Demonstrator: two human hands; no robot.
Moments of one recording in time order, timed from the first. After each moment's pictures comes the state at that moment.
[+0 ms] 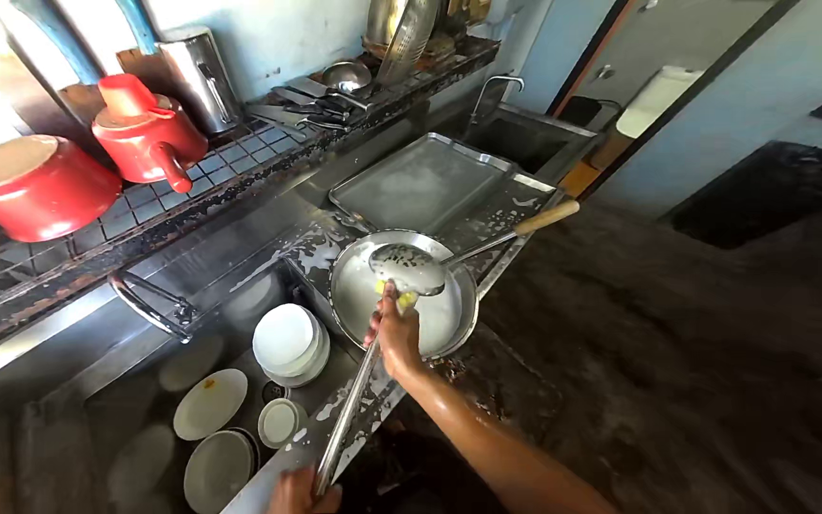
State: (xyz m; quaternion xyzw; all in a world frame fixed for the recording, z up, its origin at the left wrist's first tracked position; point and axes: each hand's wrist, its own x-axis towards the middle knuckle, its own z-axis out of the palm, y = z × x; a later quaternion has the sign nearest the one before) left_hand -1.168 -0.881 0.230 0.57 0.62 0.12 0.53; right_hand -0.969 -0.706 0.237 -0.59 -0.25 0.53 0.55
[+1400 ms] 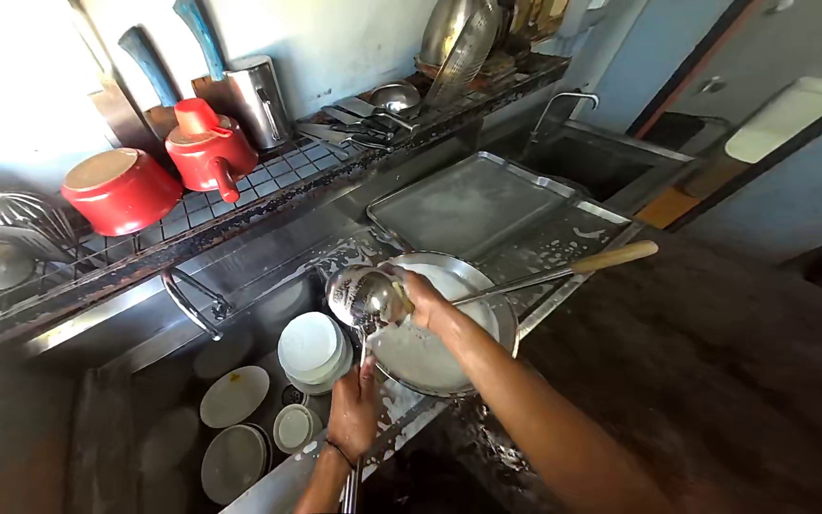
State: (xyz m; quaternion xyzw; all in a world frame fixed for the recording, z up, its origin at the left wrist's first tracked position) left_hand -1.077 -0.754 0.220 0.48 0.62 0.38 0.50; right_hand -0.934 -0.587 0.256 -0.56 -0.35 0.65 0.38
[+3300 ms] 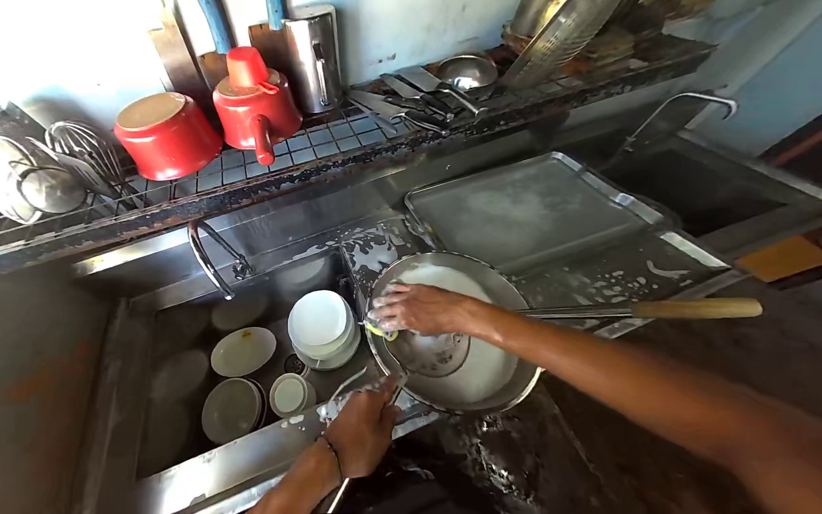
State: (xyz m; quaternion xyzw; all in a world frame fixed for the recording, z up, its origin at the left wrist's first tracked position) left_hand -1.058 -0.763 0.260 0.59 0.60 0.07 0.54; right_hand -0.905 -0.543 0.231 0.02 -1.00 0.04 -0.04
